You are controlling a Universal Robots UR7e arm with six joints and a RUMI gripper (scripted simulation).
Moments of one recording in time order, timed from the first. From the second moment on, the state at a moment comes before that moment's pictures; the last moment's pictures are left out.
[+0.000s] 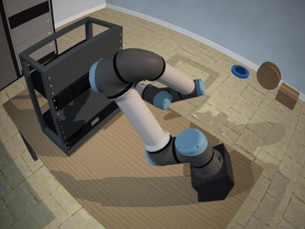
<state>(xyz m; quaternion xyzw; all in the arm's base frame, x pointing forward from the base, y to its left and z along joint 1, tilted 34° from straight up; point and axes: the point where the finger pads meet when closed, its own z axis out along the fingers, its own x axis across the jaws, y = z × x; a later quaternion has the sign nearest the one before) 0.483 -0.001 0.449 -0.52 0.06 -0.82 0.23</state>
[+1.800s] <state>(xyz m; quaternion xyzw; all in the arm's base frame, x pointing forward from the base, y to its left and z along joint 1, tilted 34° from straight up) 0.499 0.002 0.457 -0.52 0.06 -0.82 0.23</state>
